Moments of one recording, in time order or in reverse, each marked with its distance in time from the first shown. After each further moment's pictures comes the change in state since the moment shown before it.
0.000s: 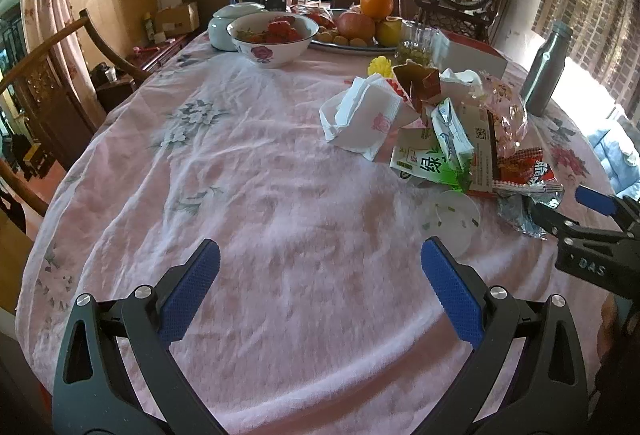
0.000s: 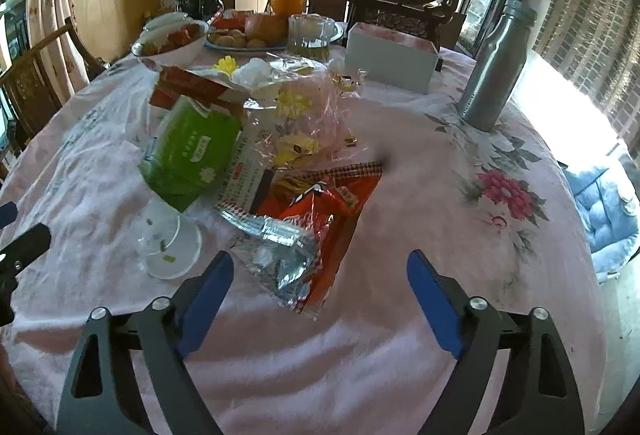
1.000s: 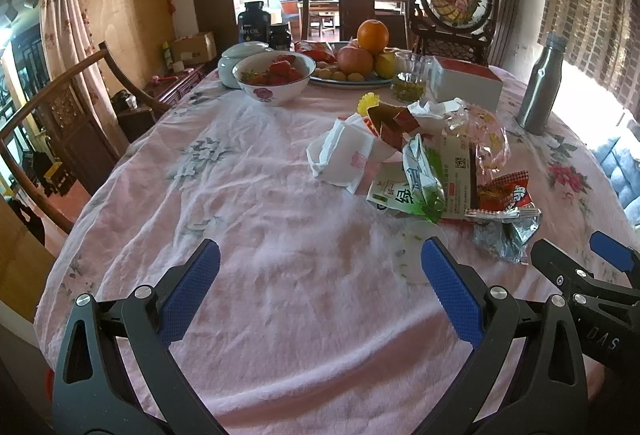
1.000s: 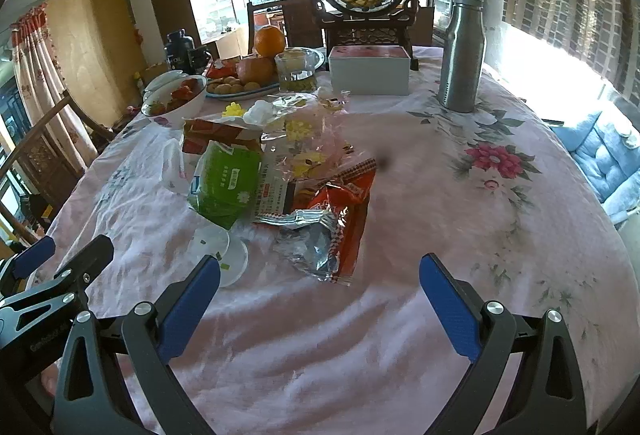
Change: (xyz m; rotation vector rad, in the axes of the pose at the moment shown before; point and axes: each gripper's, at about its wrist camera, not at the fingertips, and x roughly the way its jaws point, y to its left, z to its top) left arm -0.031 -0.040 0.006 0.007 -0.105 0.090; right arm -0.057 -0.007 -0.025 0.235 -0.102 0.060
